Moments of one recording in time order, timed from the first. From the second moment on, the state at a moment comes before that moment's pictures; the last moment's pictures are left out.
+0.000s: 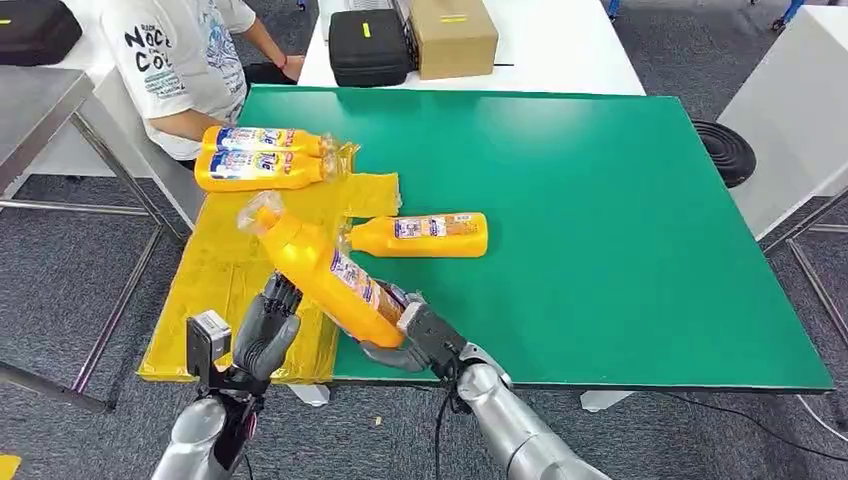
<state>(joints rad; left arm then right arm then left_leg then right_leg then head) -0.09 -0.10 -0.18 -1.31 -0.05 -0.37 -0.44 -0.44 0.27 0.37 -0.64 0.38 0.20 -0.66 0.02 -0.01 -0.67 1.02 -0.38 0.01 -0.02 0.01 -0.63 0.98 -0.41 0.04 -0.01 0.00</state>
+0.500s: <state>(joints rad) -0.12 -0.11 -0.19 -1.24 -0.09 -0.25 -0.37 -0.46 0.33 0.46 -0.59 0.44 0.19 -0.64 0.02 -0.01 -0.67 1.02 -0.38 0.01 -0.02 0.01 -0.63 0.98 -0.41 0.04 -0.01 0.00</state>
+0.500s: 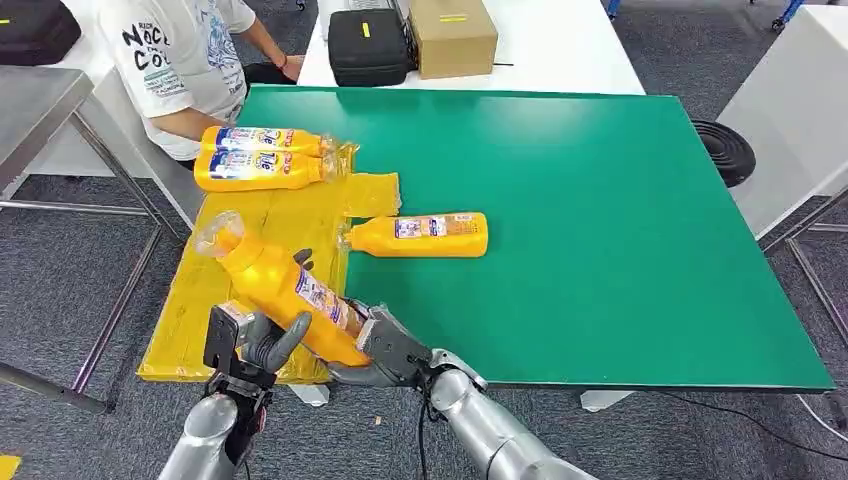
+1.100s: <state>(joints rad) -0.12 -0.11 -0.18 -1.22 0.02 -0.28 -0.38 -0.49 0.33 0.50 -0.55 0.44 0.19 -0.63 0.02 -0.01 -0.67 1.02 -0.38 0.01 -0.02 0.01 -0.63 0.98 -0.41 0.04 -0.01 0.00</state>
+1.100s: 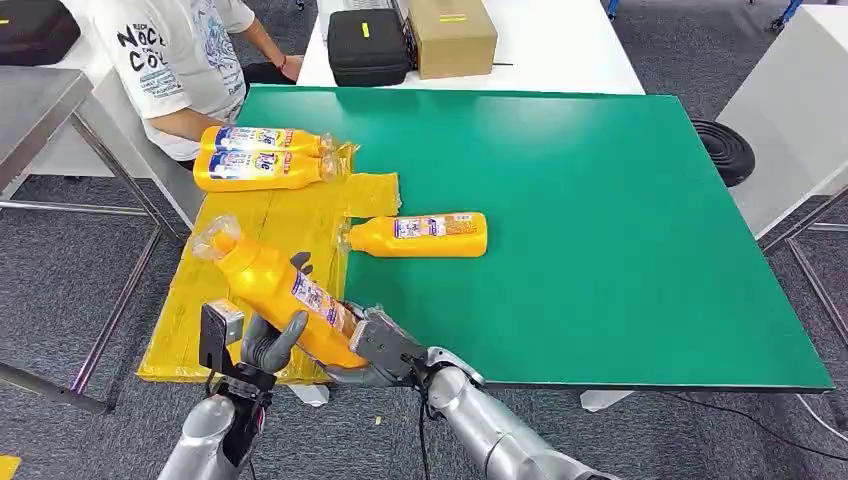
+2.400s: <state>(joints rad) -0.16 -0.10 -0.15 -1.25 0.05 -0.22 -0.47 -0.50 0.33 0.55 -0.51 0.47 0.18 -0.57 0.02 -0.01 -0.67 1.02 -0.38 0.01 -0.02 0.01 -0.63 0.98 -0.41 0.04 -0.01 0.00</state>
